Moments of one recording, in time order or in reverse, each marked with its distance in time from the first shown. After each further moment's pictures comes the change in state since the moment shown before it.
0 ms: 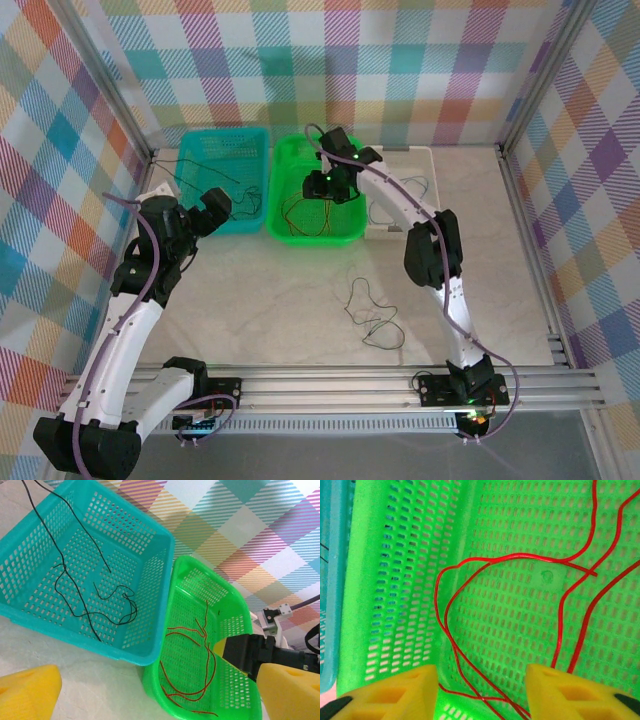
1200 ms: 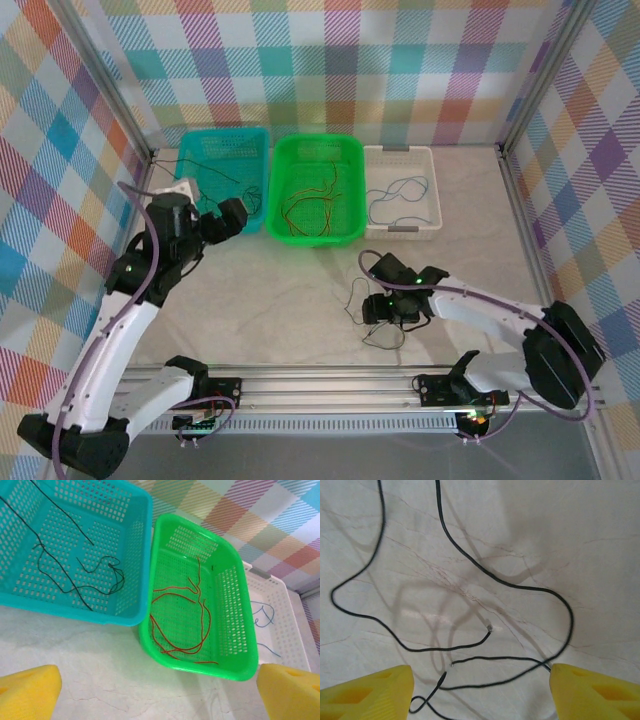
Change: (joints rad) left arm -0.147 -0.003 0.130 -0.238 -0.027 0.101; right arm 0.230 -1.062 -1.561 0.194 0.190 0.216
